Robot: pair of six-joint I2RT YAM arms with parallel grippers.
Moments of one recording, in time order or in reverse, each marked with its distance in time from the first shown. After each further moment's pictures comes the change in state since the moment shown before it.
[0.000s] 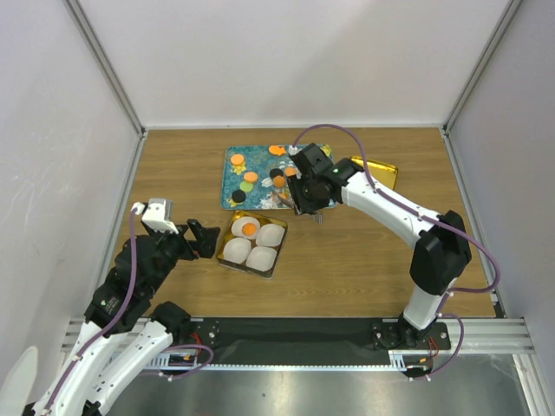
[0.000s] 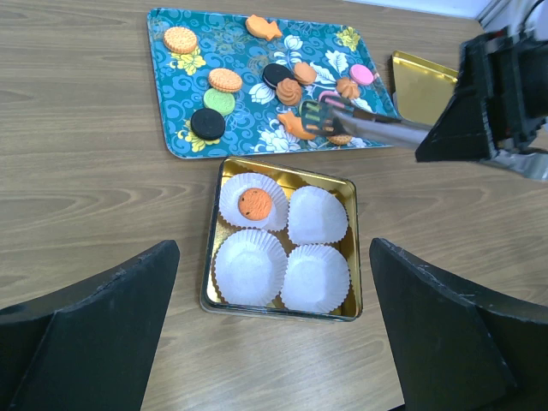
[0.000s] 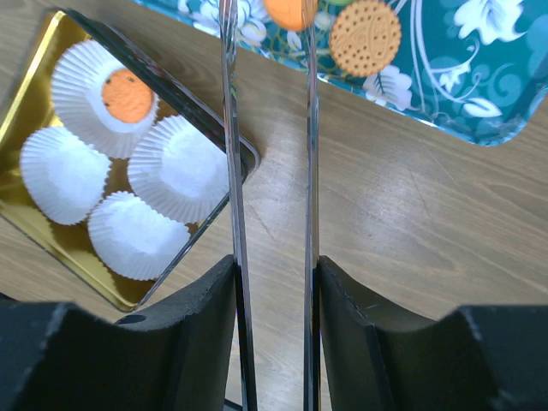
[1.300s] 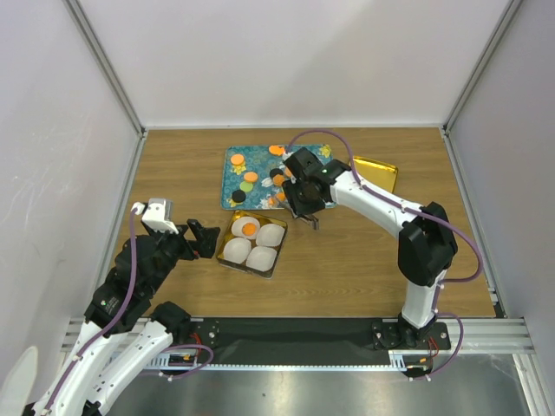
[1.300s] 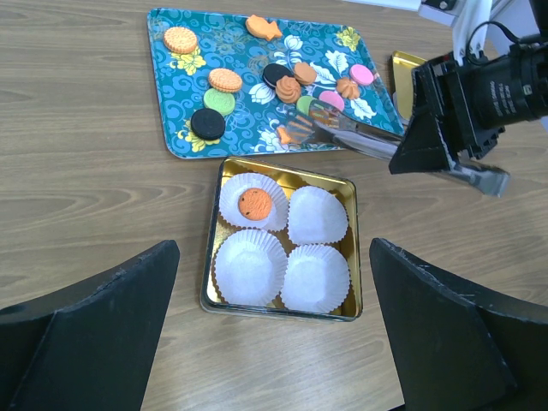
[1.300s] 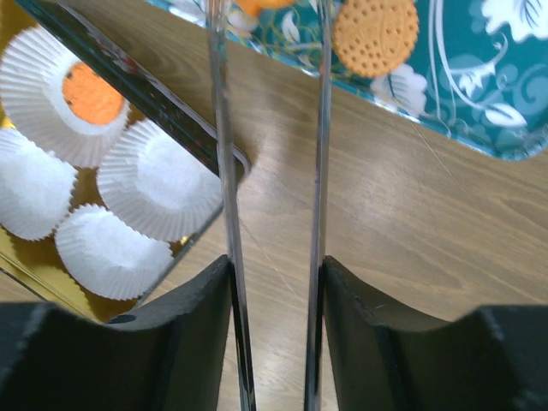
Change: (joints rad) left arm 0.000 0.000 0.000 0.000 0.000 0.000; right arm 0.008 0.102 0.009 0.008 0.004 -0.025
